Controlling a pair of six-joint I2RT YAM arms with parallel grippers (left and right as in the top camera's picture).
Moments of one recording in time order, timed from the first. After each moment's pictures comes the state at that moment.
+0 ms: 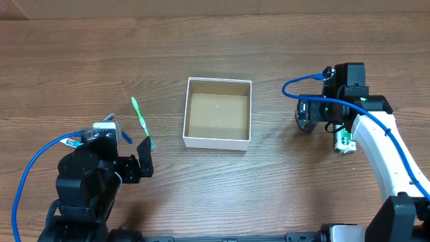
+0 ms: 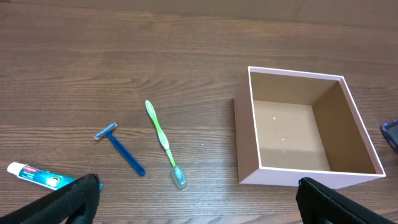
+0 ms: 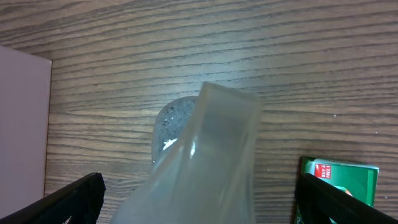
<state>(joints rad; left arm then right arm) -0.09 0.61 0.90 -0.86 0.03 -0.14 -0.01 1.52 1.09 -0.71 -0.07 0.03</state>
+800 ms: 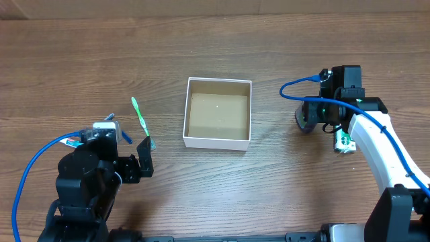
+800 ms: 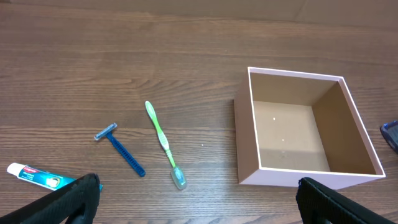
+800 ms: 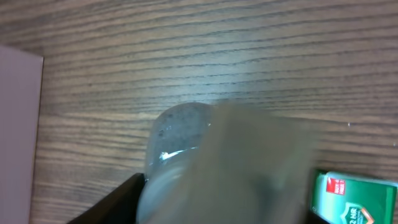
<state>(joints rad) -0.09 0.61 0.90 -0.86 0.03 -0.14 -0.01 1.55 1.05 -0.64 -0.08 0.01</state>
